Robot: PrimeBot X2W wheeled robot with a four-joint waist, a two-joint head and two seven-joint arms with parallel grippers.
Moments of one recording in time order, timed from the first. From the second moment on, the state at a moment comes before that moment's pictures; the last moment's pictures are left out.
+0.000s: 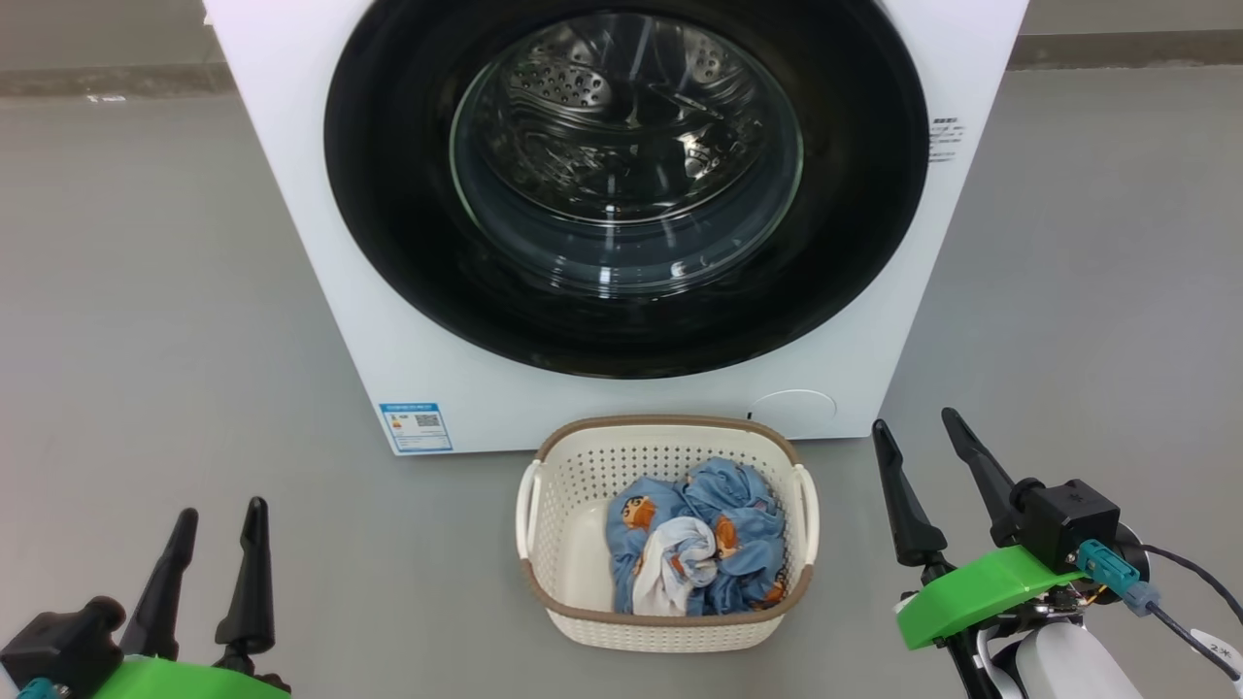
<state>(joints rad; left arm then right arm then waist) -0.10 0.29 -0.12 0.31 -0.62 -0.13 -0.25 -0.18 -0.04 0.10 0.35 0.21 0.13 -0.25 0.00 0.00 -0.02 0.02</state>
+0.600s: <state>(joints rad) -0.10 0.28 -0.12 0.31 -0.62 -0.13 -0.25 -0.18 -0.05 0.10 0.35 0.22 0.13 -0.25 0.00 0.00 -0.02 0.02</state>
